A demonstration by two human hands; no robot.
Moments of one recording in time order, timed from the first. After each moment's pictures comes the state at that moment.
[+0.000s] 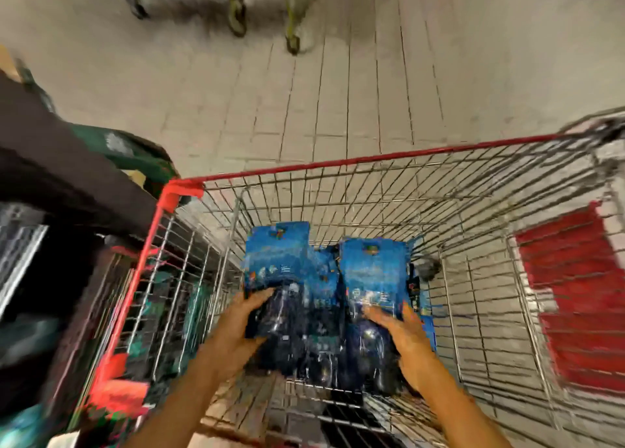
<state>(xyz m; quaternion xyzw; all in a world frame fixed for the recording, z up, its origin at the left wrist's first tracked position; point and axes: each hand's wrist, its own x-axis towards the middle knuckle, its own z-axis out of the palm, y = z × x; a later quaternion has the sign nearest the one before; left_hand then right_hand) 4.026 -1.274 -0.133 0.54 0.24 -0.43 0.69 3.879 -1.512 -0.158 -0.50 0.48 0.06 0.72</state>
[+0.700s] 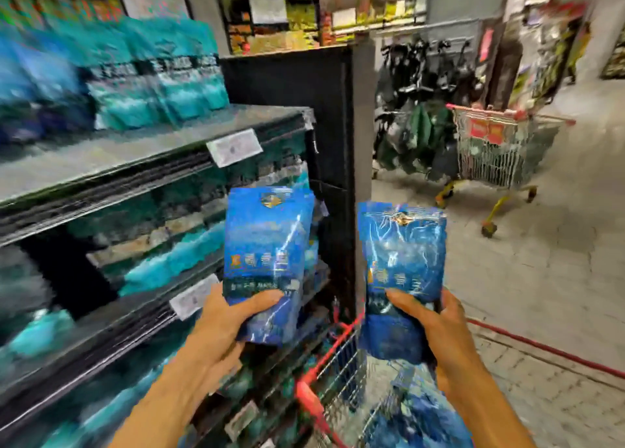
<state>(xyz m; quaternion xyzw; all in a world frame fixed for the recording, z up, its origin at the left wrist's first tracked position) 3.910 -1.042 0.211 0.62 0.09 0.09 0.78 3.966 -1.310 0.163 -0.60 -0.02 0.00 0.80</state>
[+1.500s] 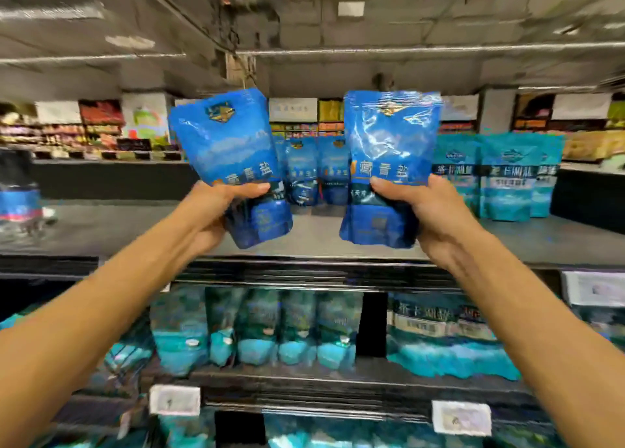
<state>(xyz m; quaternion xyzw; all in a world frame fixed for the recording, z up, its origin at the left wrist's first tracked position) 3.709 -0.771 0.447 0.61 0.21 0.52 0.57 3.942 -0.917 0.444 -0.44 -0.47 0.26 0.72</state>
